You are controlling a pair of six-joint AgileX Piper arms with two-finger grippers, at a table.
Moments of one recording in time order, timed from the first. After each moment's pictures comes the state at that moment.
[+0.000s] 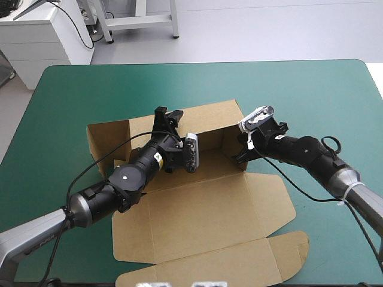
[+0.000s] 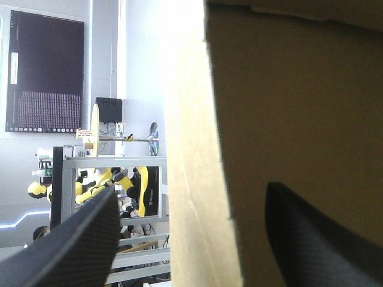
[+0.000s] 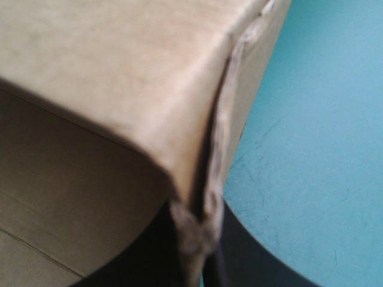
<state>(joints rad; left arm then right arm) -0.82 1.41 -0.93 1.67 0.32 -0.44 0.33 1.44 -0.93 0.90 0.31 -1.09</state>
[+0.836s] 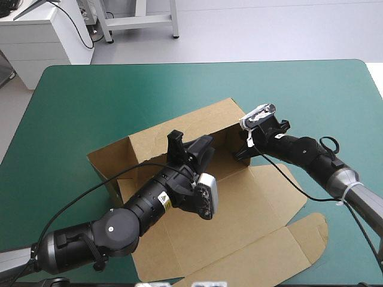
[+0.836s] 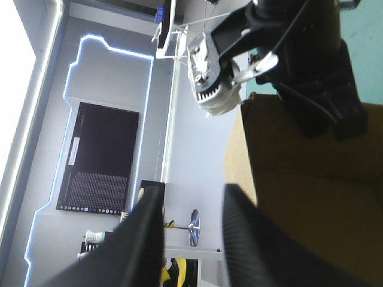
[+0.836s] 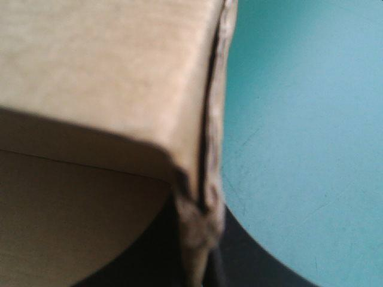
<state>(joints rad) -1.23 1.22 -0.93 1.66 0.50 -0.44 0.33 1.44 -0.93 0.88 0.23 -1.06</state>
